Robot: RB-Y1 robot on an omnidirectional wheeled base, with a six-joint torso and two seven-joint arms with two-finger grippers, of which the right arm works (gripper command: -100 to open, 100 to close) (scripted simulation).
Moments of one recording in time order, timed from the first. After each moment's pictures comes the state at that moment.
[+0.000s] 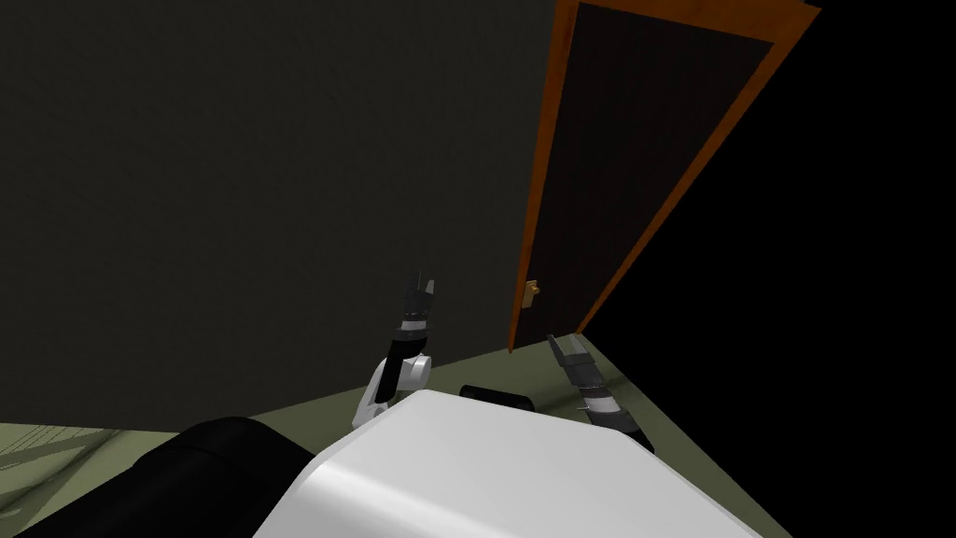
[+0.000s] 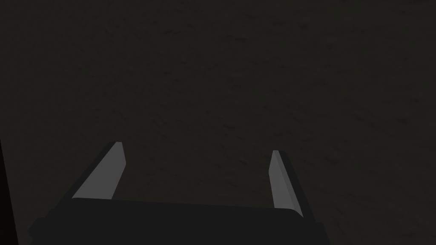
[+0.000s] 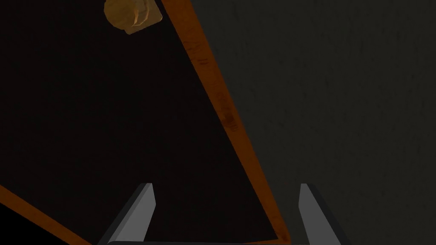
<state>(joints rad) 0.69 -0.05 -0.06 -1.92 0.65 -0.72 0.45</state>
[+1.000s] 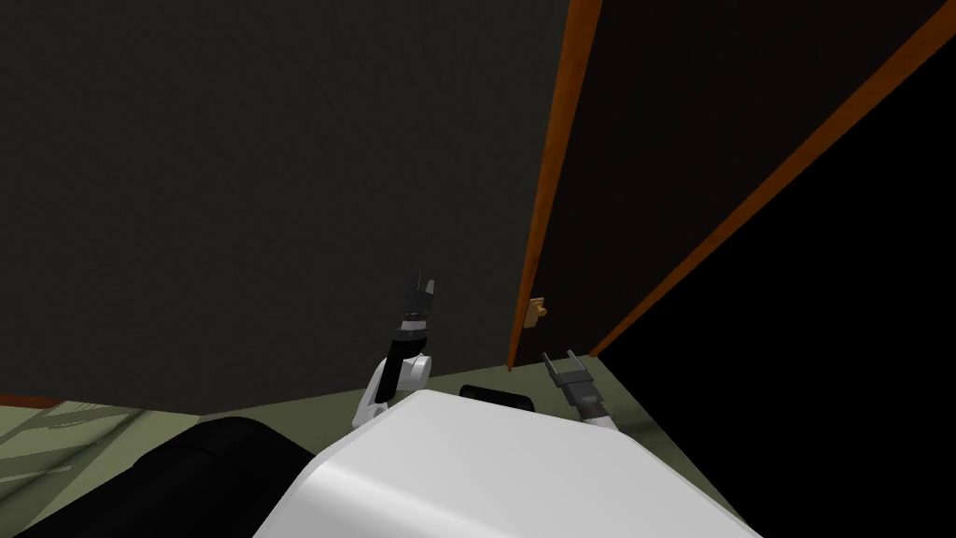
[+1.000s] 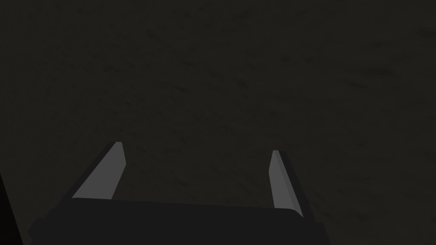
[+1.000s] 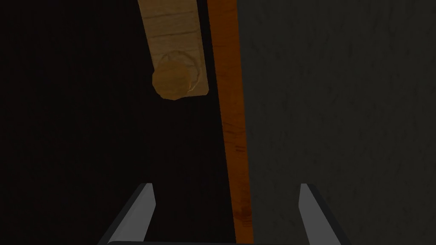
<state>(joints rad) 0.74 0.01 -0.10 -1.81 0.82 -0.77 0.64</state>
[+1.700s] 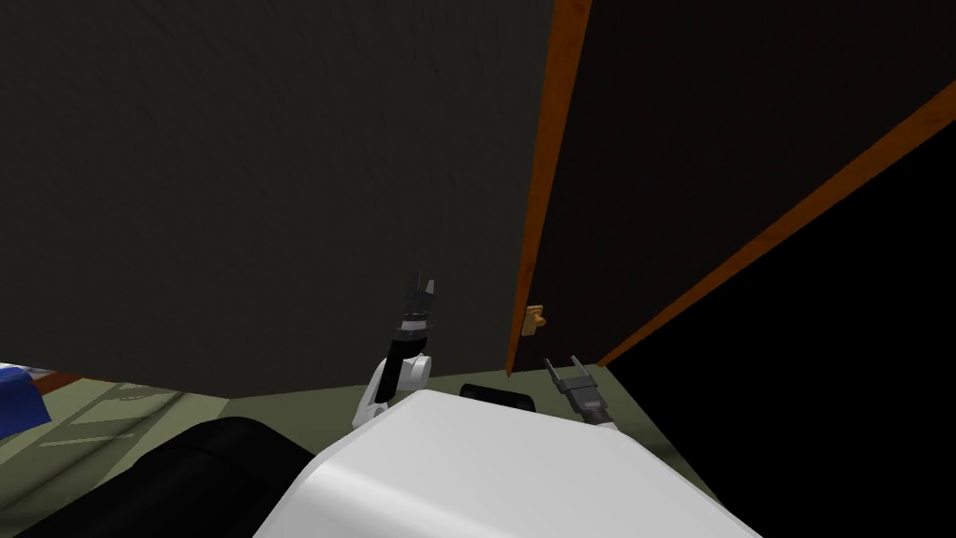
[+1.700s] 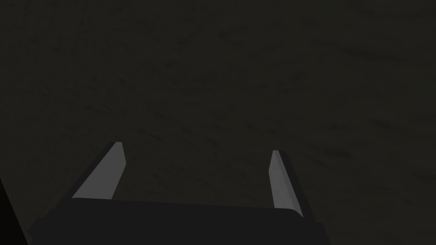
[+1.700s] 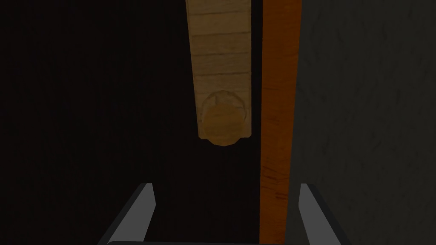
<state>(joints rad) 0.72 0.01 -0.15 -1.74 0.86 -0.78 0.70</state>
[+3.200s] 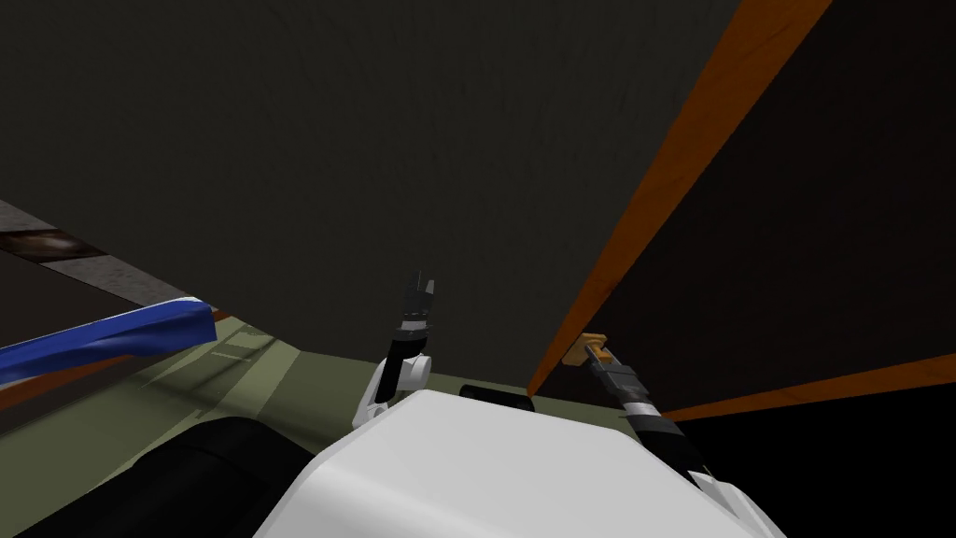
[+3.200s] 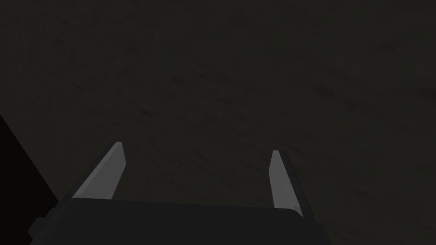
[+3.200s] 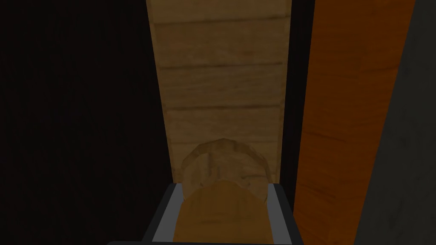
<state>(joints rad) 0.46 -0.17 -0.37 -1.52 0.71 -0.69 0.62</state>
